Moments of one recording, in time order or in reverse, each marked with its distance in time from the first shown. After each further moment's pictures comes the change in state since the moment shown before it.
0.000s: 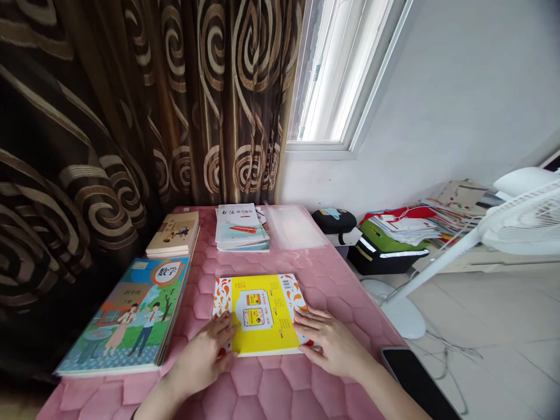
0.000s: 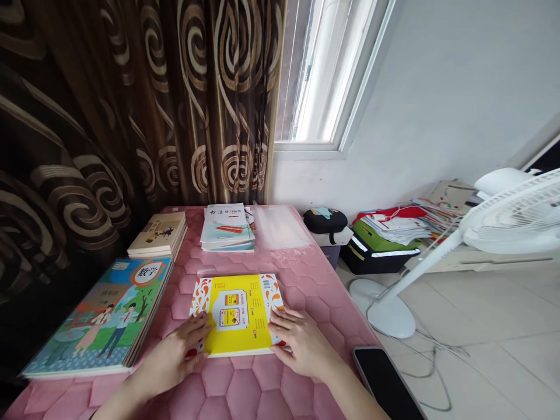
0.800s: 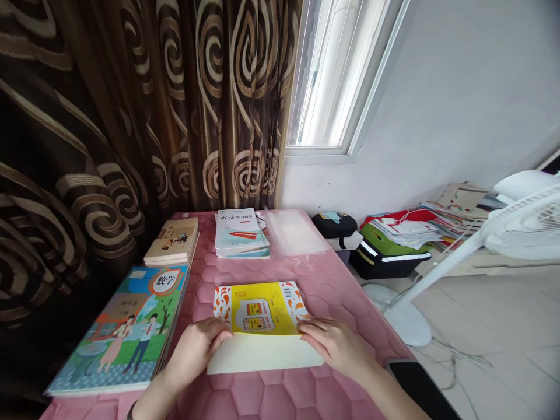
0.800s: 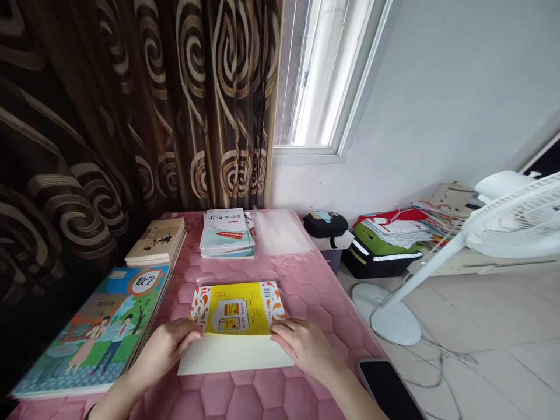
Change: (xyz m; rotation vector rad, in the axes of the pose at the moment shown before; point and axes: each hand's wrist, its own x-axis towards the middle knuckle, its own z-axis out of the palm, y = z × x) left_hand 0.020 -0.009 -0.025 -0.201 0.311 0.072; right_hand 0.010 0.011 -0.003 -0.027 0.268 -0.022
